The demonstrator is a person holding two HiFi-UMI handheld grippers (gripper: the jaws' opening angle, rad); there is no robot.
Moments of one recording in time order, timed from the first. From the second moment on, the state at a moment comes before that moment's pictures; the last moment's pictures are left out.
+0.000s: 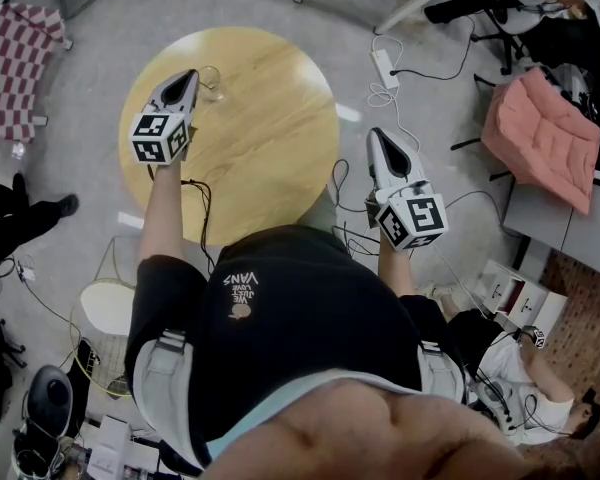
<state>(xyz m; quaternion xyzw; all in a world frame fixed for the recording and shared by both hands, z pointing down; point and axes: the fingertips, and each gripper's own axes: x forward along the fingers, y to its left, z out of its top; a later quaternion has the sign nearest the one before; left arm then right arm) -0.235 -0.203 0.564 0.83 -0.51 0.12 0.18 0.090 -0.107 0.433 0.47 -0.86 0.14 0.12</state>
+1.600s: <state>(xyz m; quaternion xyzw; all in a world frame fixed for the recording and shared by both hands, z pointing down) -0.242 -0.199 0.573 0.82 -0.52 0.13 0.20 0.088 -0.102 0.428 0.47 -0.87 0.13 0.11</state>
